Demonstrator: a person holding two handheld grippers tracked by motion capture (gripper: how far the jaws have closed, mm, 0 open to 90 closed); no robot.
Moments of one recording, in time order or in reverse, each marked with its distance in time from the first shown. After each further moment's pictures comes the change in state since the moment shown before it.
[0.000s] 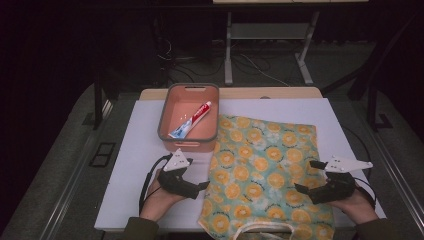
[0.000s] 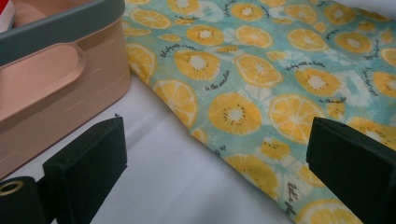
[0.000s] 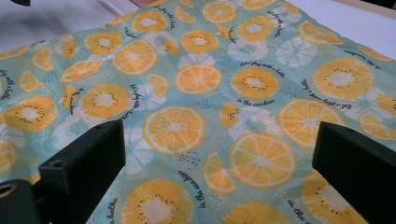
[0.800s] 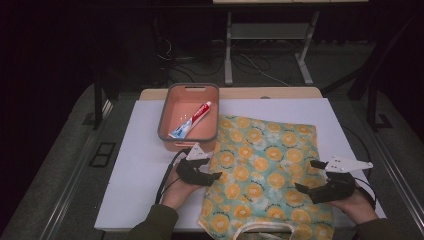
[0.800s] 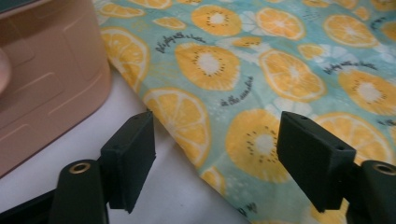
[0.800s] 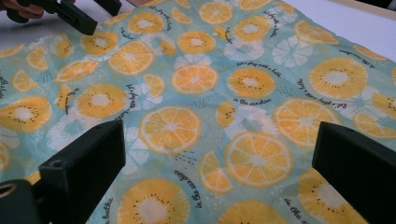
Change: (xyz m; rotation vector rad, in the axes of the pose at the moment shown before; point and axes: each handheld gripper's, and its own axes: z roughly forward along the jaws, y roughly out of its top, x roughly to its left) left arm 0.010 0.008 0.059 0.086 0.000 -0.036; right arm -0.001 -0.001 0.001 -0.002 -0.013 0.003
